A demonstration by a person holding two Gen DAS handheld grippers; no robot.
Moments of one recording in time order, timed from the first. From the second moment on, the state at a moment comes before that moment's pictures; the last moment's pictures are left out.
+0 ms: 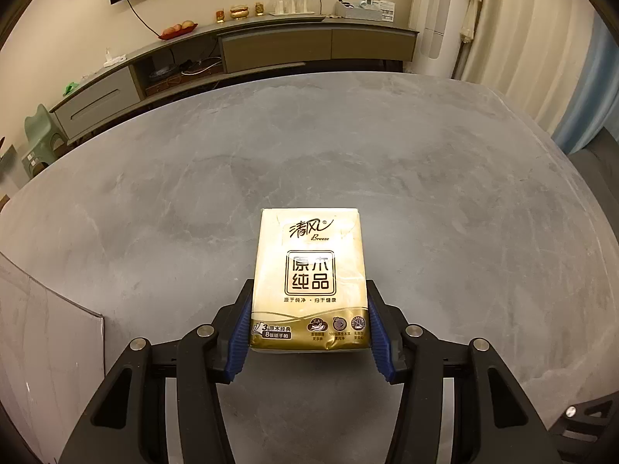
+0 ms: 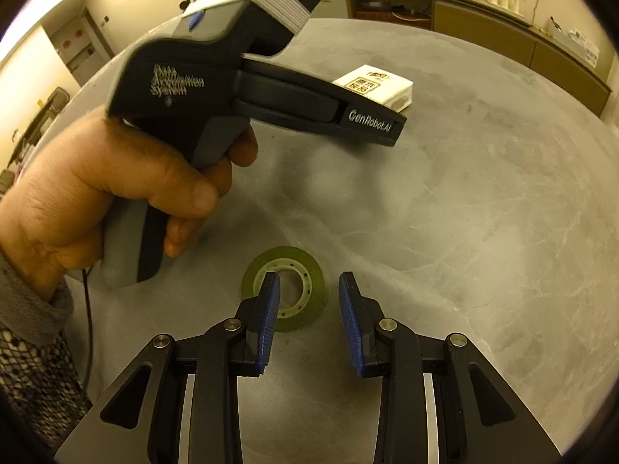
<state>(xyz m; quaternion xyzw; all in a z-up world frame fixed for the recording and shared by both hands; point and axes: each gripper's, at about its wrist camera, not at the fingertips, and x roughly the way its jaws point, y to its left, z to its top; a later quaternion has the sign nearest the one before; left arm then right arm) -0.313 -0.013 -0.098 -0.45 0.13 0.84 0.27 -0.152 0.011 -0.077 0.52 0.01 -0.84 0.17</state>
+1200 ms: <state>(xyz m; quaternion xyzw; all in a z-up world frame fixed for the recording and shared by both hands) -0.235 -0.080 0.016 -0.38 0.06 0.87 0.30 -0.127 -0.004 -0.048 0.47 0.03 -0.87 0.15</state>
